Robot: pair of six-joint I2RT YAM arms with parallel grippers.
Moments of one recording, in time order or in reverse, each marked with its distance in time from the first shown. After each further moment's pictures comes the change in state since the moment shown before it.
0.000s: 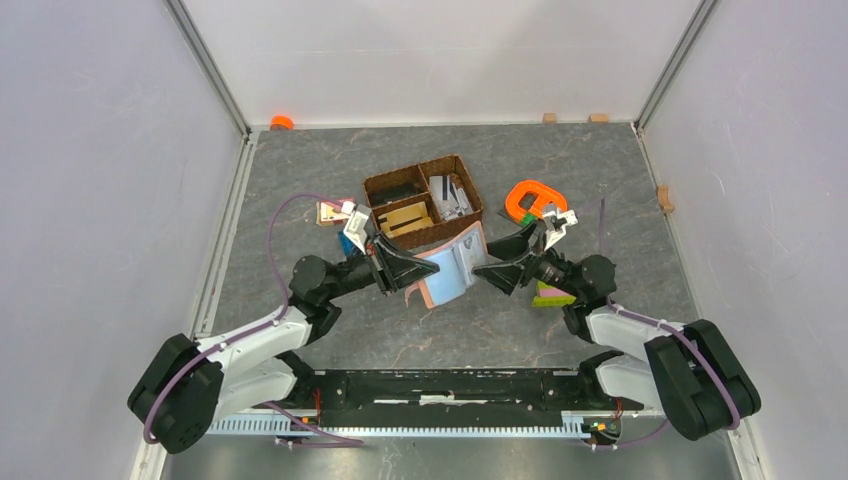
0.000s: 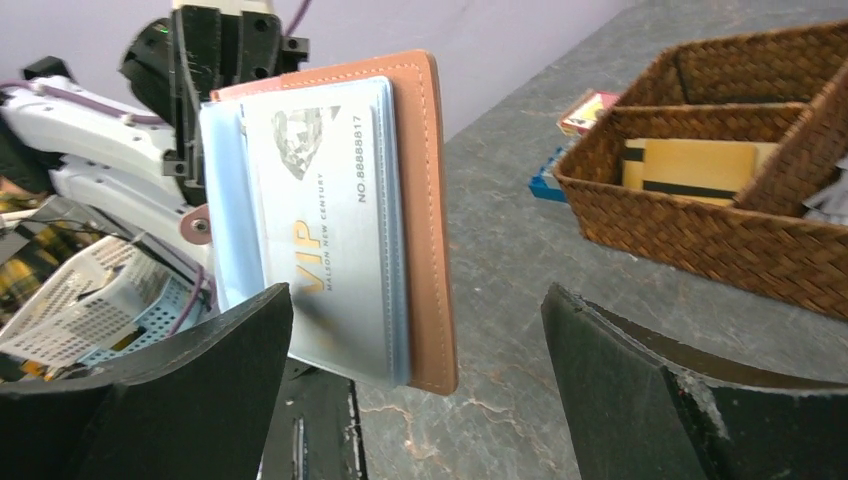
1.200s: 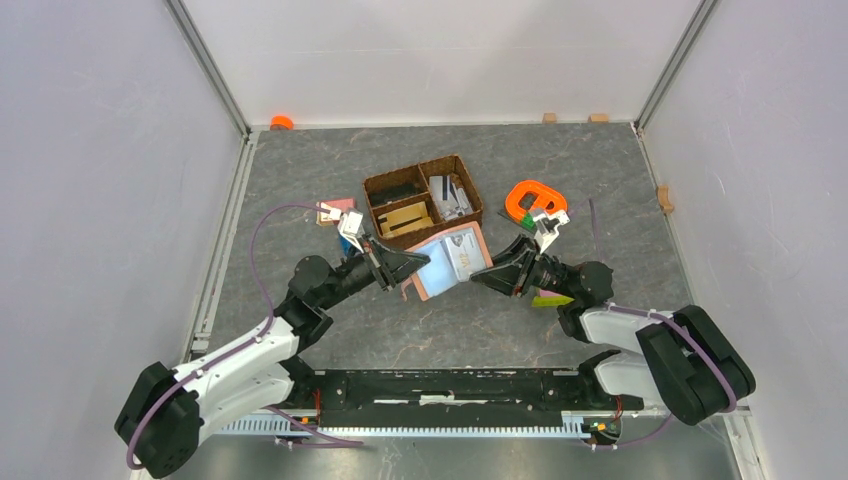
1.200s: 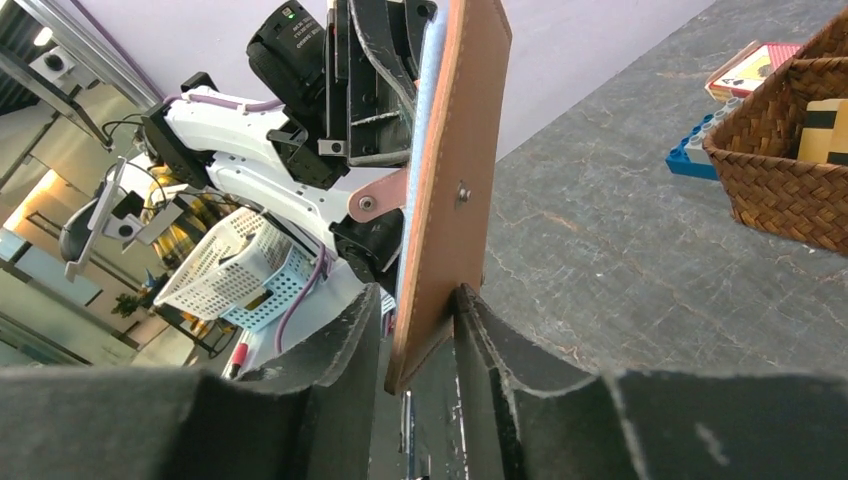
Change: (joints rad) left arm -0.024 -0.173 -0.002 -0.376 -0.267 0.096; right arm 0.066 0.073 -0.009 0.227 -0.106 0.264
